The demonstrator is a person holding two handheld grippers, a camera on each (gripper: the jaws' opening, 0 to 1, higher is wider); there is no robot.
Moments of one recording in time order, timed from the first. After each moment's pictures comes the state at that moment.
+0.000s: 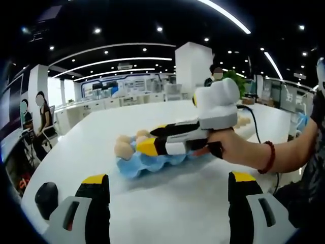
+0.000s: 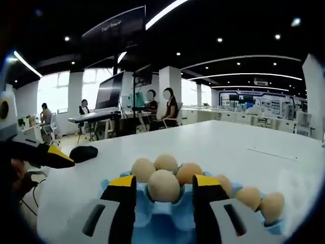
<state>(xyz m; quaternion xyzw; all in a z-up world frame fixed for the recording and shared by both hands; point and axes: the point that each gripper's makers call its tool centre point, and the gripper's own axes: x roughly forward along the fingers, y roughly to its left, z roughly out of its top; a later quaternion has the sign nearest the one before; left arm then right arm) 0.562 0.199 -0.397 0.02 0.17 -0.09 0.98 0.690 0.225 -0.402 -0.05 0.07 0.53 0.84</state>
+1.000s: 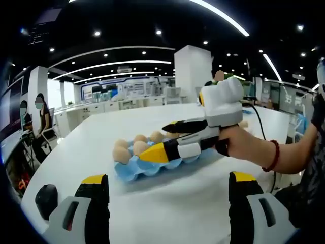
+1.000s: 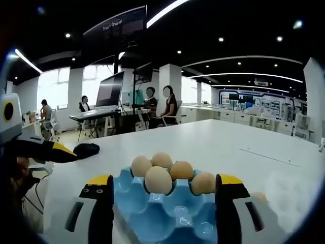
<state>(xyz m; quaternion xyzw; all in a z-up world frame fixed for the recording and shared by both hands) 0.563 0.196 -0.387 0.02 0.15 -0.09 0.98 0.689 0.205 -0.392 -0.07 0.09 0.53 0.84</state>
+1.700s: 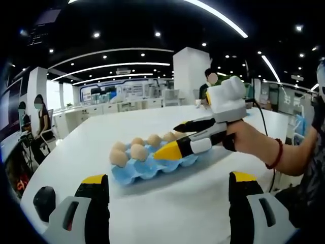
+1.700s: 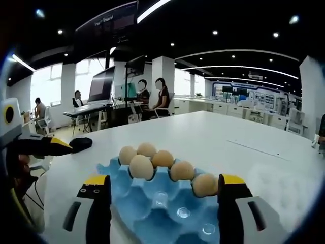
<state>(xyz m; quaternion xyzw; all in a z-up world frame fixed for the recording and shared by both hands) 0.566 0.189 -0.383 0.02 0.14 -0.10 0.98 0.700 0.163 -0.394 -0.08 0.12 0.50 0.85</state>
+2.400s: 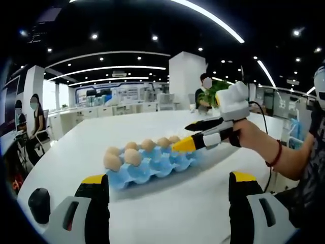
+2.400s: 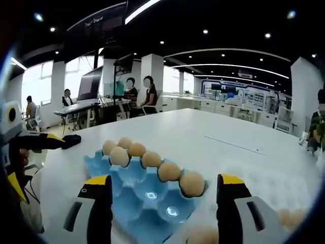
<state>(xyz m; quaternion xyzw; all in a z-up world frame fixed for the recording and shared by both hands) 0.567 0.180 -0.377 0.00 0.12 -0.12 0.98 0.723 0.102 -0.386 -0.08 0.12 0.45 0.88</state>
